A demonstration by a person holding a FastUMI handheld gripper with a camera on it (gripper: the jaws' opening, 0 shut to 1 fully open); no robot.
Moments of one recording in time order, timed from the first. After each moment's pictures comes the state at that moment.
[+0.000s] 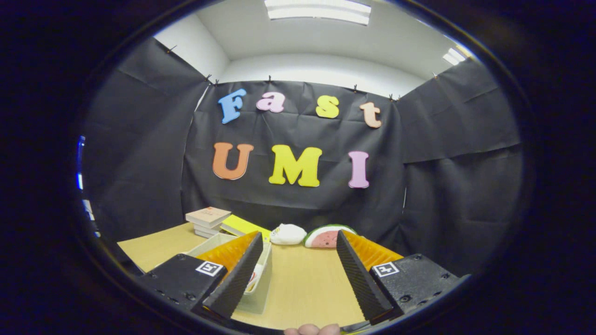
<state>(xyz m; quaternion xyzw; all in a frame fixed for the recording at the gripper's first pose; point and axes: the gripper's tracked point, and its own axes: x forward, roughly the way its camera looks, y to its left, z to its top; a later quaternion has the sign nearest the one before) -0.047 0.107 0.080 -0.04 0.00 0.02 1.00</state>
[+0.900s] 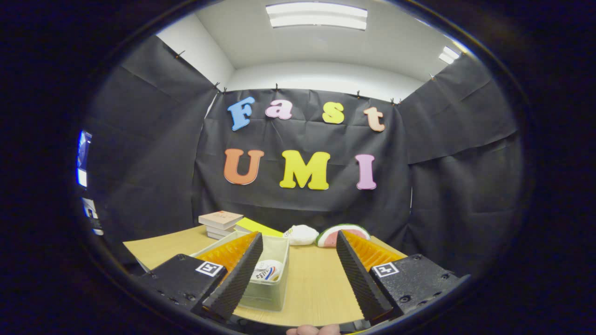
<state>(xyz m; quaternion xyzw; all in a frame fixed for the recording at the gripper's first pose) -0.061 0.153 0.044 -0.02 -0.01 0.04 1.00</state>
